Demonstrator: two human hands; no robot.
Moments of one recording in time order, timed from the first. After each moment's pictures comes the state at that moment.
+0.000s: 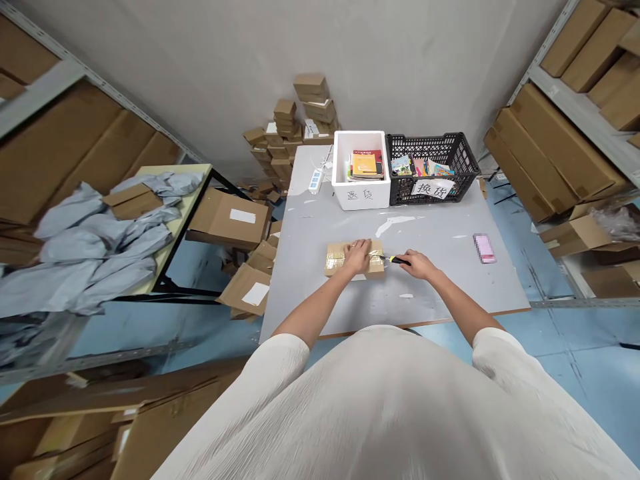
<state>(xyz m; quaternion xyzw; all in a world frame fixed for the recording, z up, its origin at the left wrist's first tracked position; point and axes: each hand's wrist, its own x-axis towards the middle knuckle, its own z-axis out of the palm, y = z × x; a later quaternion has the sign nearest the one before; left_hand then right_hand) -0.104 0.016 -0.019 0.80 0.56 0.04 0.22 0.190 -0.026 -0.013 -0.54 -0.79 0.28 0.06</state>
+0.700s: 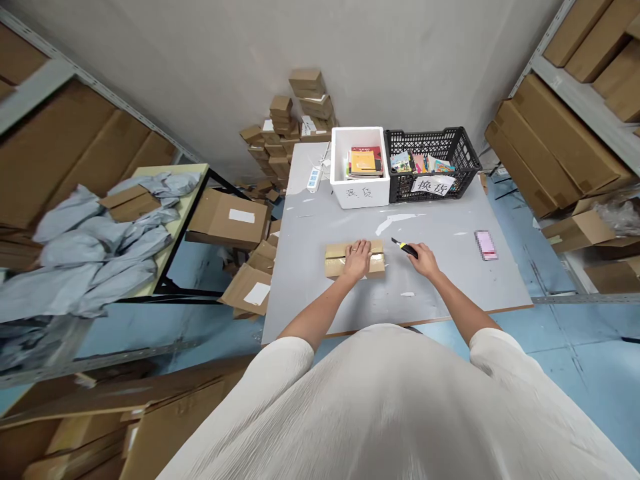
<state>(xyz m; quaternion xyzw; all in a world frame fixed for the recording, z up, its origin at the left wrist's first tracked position) -0.103 -0.003 -0.034 0.80 0.57 0.06 0.20 0.200 -0.030 -0.046 -0.65 -0.70 0.24 0.18</state>
